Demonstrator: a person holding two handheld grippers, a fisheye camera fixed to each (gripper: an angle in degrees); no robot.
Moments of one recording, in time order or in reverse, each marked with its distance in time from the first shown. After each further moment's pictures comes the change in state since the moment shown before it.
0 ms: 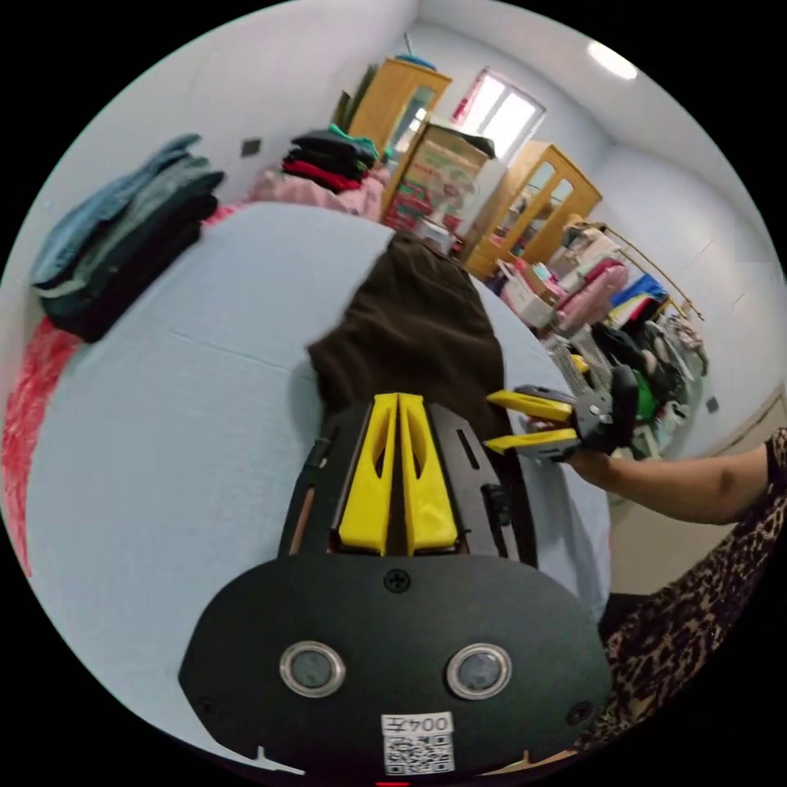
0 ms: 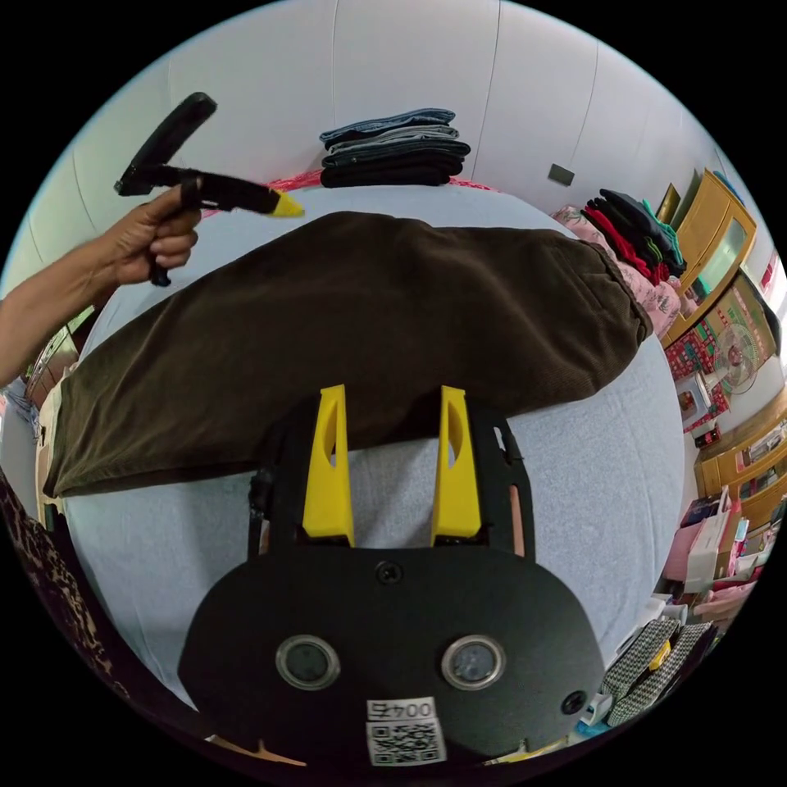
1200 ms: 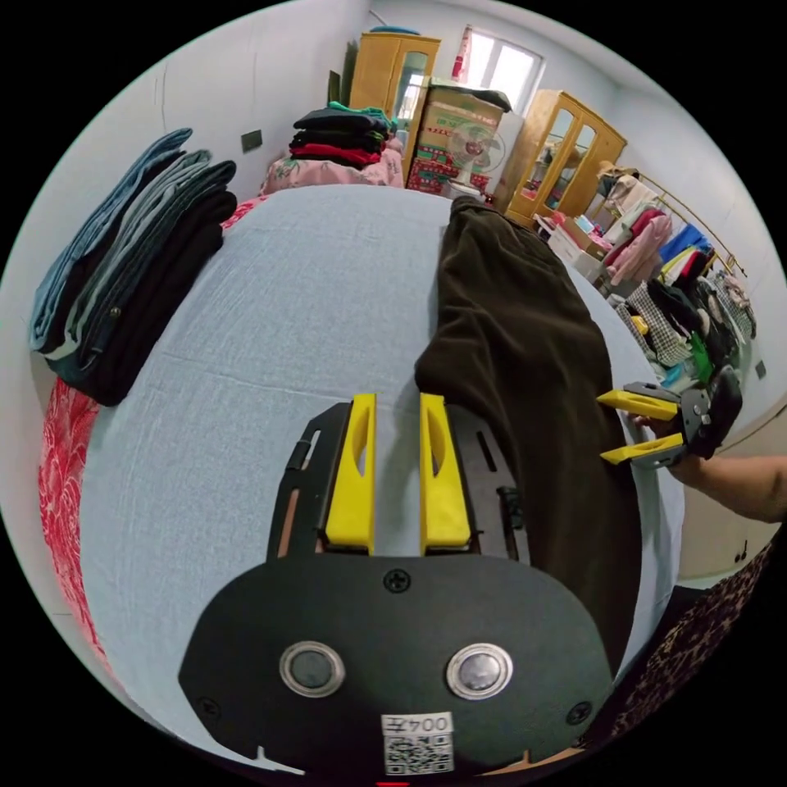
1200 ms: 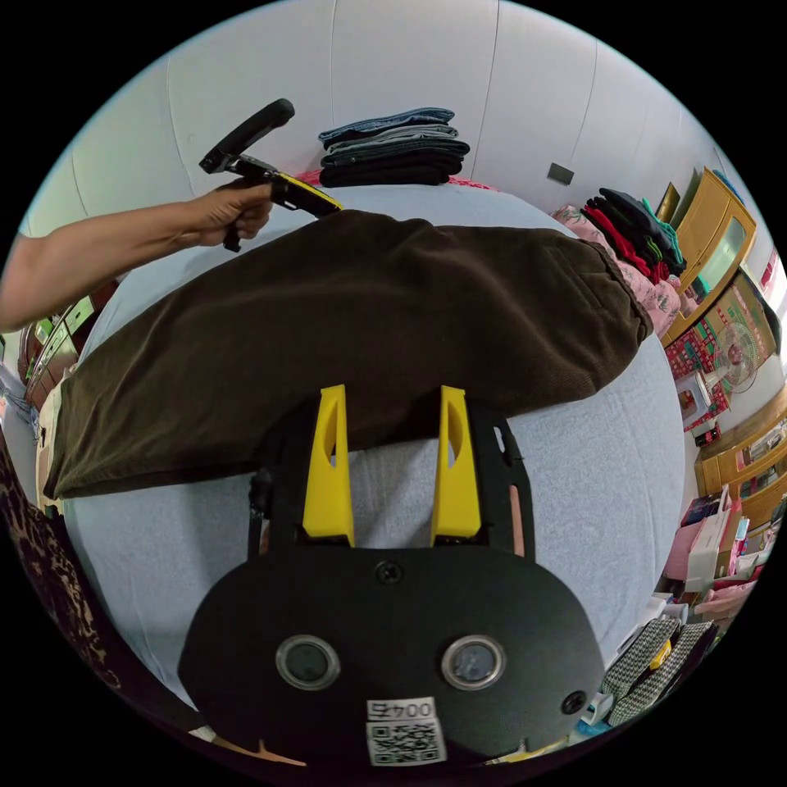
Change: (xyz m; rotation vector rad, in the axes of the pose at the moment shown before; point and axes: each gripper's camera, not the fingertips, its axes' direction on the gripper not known) left arm -0.043 -0.125 0.033 -0.128 -0.161 0.103; right arm 0.059 -0.050 0.064 0.003 0.003 0.004
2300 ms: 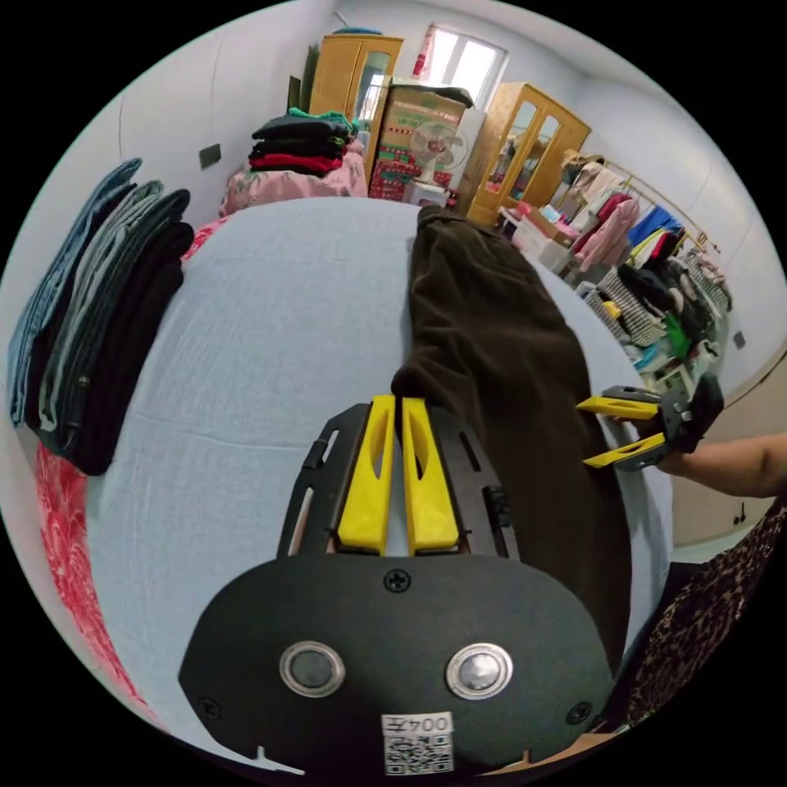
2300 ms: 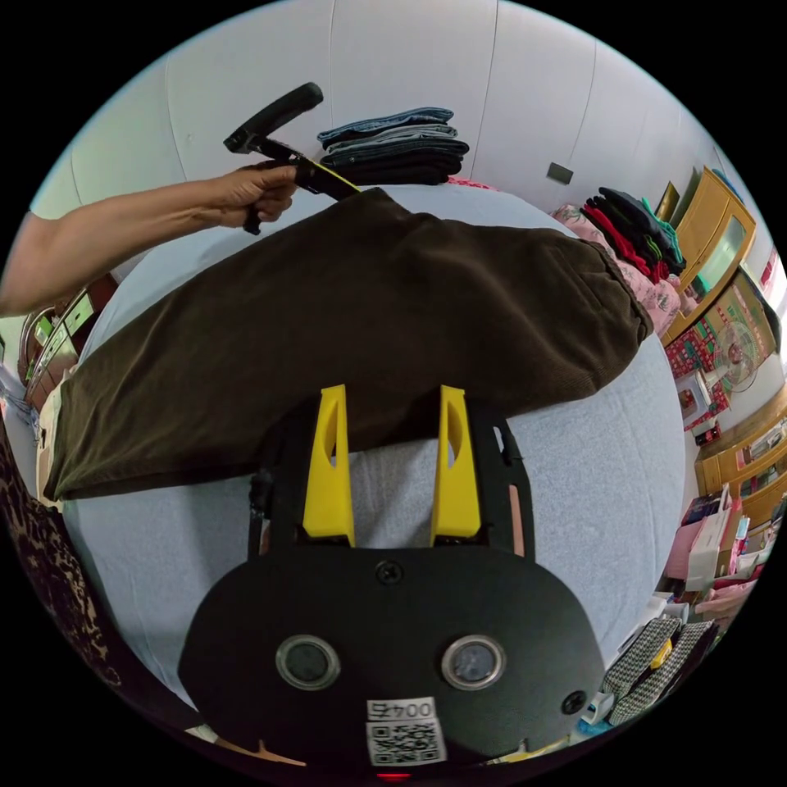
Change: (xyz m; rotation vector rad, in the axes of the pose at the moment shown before) left arm -0.016 -0.071 -0.009 -0.014 0.071 0.107; right arm 0.035 -0.030 0.035 0.003 -0.002 0.006
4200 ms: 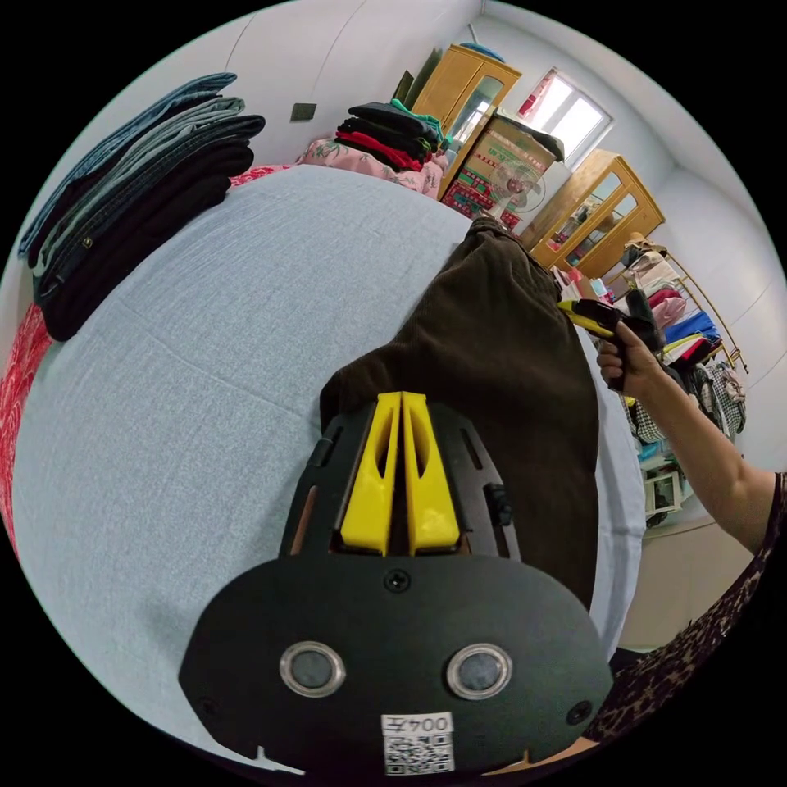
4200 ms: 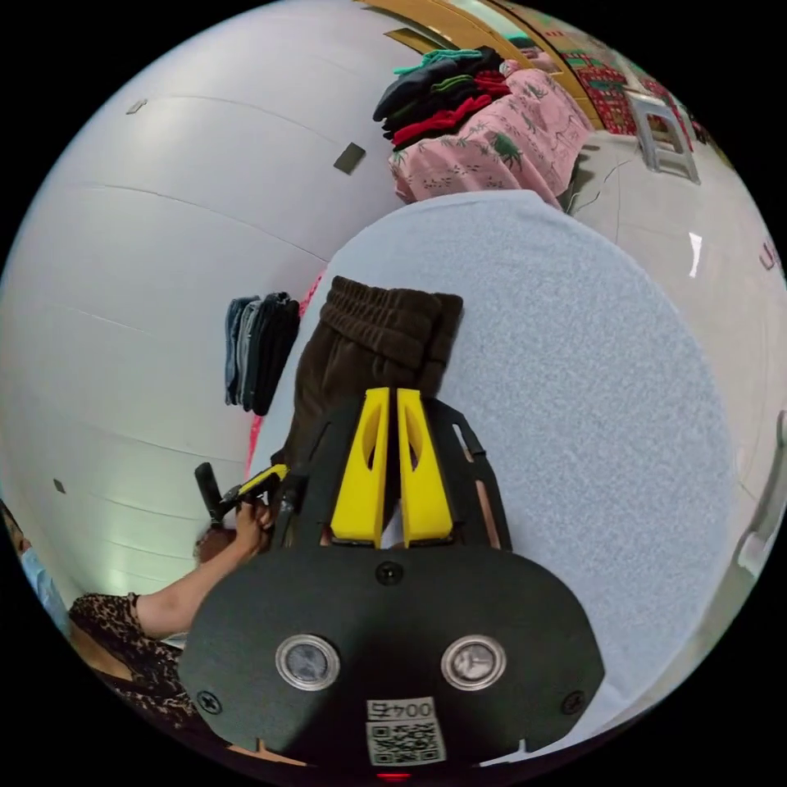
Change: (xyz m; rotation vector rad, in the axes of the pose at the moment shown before) left arm 0.029 0.085 0.067 0.073 0.024 -0.340; right arm 0.378 0.071 0.008 0.149 -0.493 0.815
